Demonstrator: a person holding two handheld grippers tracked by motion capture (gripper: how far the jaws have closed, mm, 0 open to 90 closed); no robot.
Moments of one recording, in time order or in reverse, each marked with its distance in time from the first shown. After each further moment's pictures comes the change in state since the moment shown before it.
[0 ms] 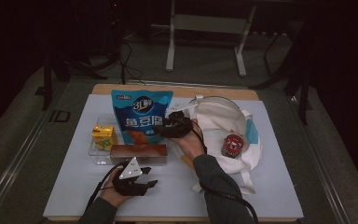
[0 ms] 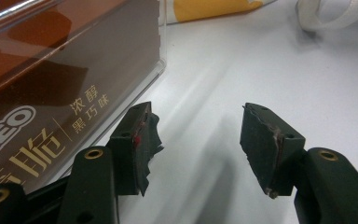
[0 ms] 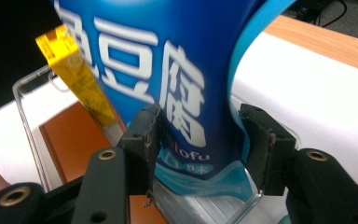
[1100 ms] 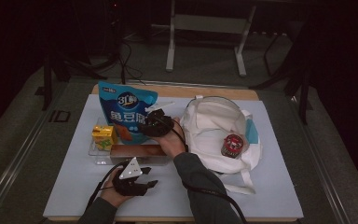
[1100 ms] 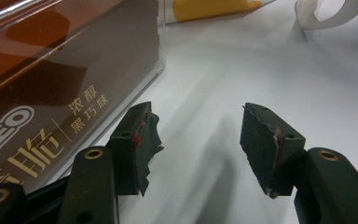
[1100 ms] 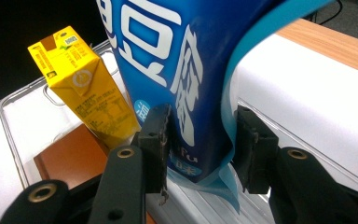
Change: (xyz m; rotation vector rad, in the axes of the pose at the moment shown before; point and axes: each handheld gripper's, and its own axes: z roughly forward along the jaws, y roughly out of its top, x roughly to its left) left arm 0.000 0.000 0.000 0.000 -0.003 0.004; right arm 0.035 0.024 0.042 0.024 -0.048 -0.018
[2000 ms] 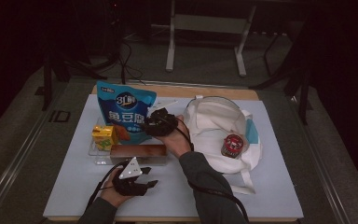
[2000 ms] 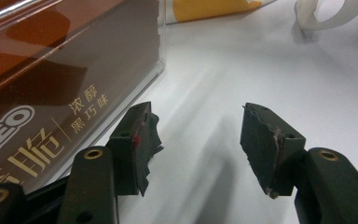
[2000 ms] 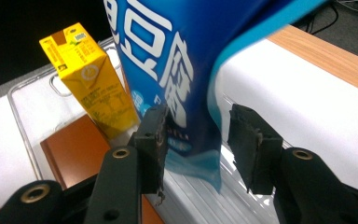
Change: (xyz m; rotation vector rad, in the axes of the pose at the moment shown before) left arm 0.001 0.000 0.000 -0.003 -0.002 -0.008; right arm -0.003 0.003 -0.022 0.014 -0.007 -0.058
